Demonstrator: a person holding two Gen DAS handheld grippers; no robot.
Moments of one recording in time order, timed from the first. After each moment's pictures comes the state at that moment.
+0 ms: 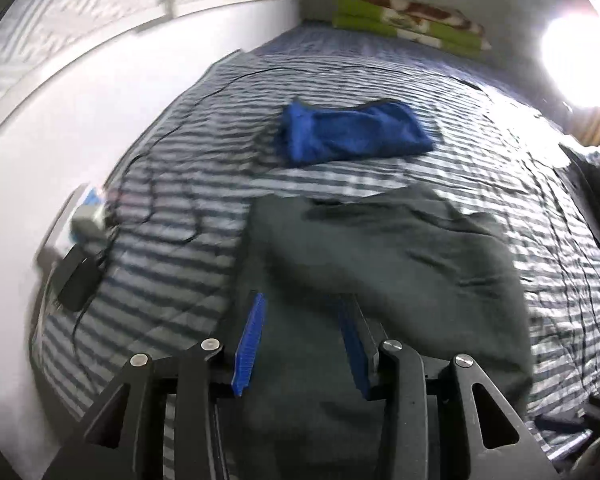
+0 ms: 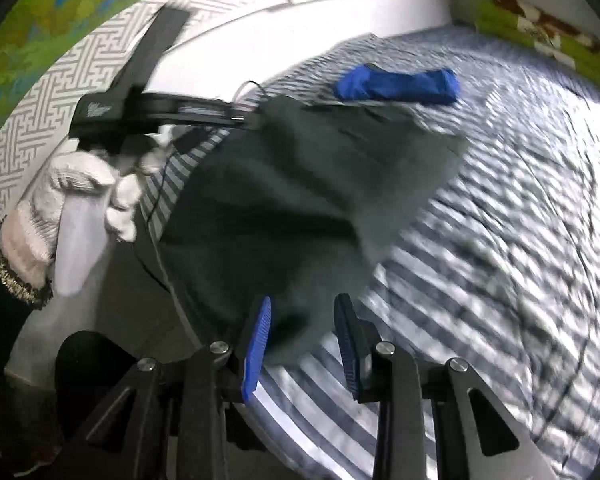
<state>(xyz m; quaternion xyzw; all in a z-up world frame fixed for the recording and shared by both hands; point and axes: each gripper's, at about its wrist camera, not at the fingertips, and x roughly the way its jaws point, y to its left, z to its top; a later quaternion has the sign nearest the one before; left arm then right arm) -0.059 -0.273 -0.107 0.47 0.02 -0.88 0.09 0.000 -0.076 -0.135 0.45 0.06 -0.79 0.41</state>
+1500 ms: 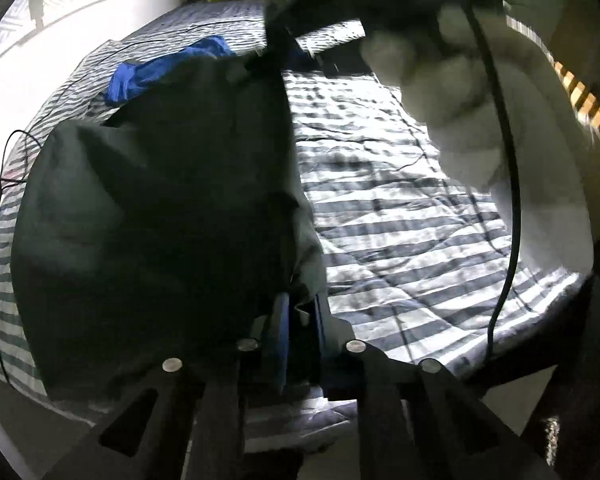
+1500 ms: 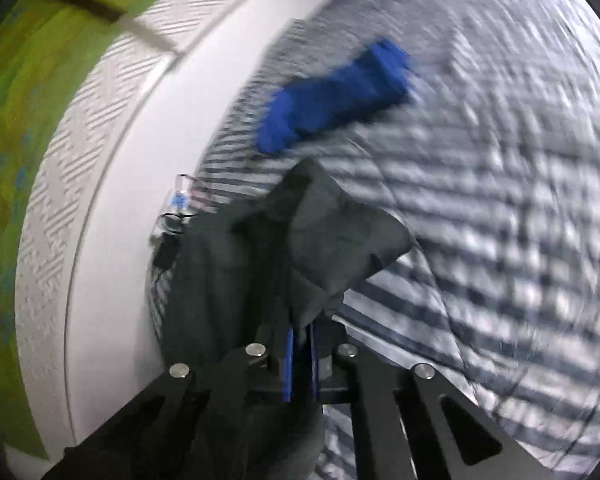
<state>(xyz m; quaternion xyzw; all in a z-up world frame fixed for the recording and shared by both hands) 0.041 -0.123 -0.156 0.51 0.01 -0.86 -0.10 -0.184 -0.073 -0.142 0.54 -0.13 -0.73 0.39</state>
